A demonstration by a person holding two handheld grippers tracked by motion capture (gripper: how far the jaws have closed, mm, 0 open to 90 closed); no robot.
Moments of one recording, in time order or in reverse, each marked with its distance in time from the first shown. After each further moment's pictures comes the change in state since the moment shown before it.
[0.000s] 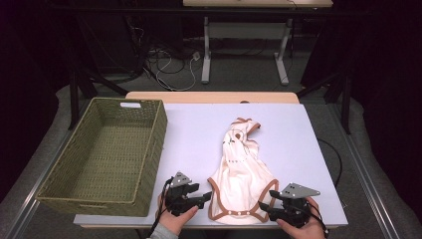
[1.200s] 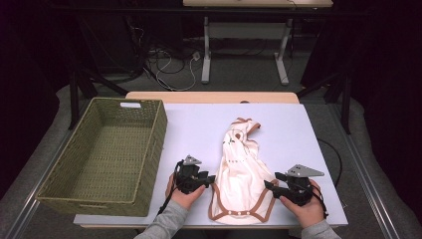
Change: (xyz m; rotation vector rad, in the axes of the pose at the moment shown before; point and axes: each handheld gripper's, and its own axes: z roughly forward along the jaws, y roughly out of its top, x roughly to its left) left arm 0.019 0.032 0.047 0.088 0.003 -0.003; right arm -0.043 0.019 0.017 -0.042 -0.071 0.070
